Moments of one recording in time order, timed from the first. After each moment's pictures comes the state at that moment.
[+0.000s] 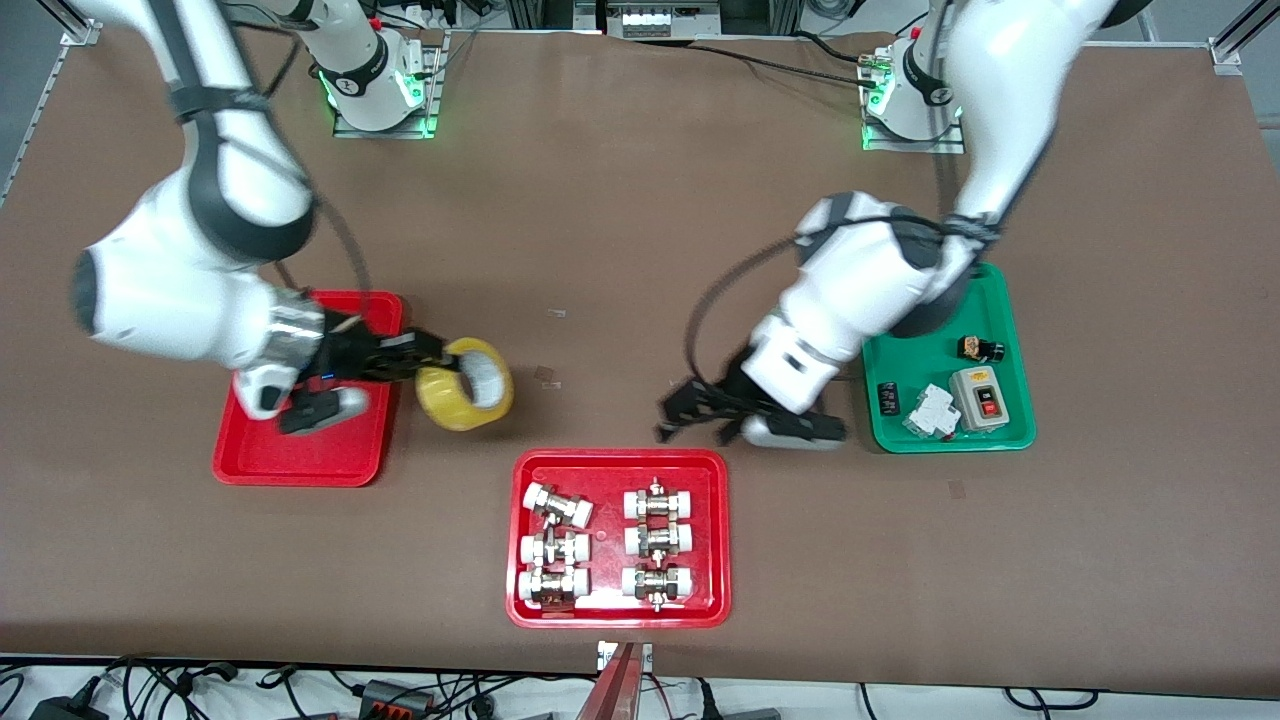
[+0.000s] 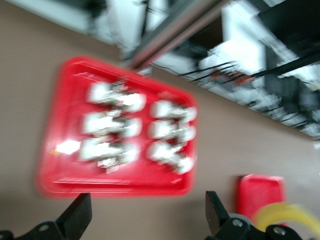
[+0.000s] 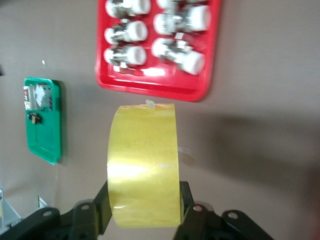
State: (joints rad) left arm -0.06 0.58 -0.49 -1.52 -0.12 2.53 -0.55; right arm 0.10 0.39 0.06 -1.64 0.64 1.95 -0.25
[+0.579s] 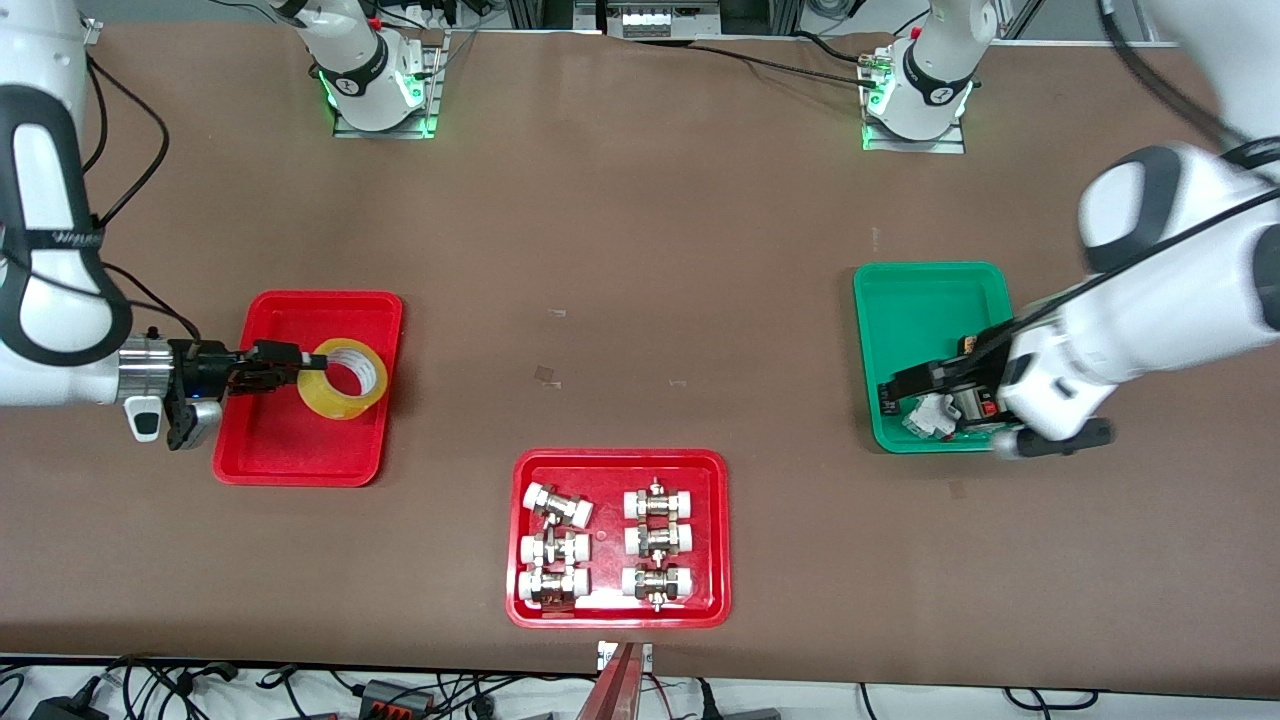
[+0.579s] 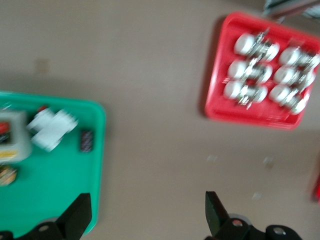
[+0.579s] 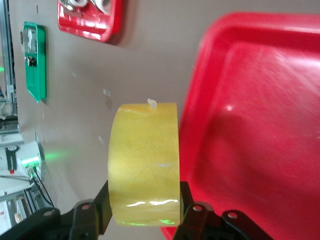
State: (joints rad) left arm 0.23 0.44 -0.49 -1.33 -0.08 1.67 -0.39; right arm -0.26 0.60 0.05 -1.65 0.64 1.73 -0.81
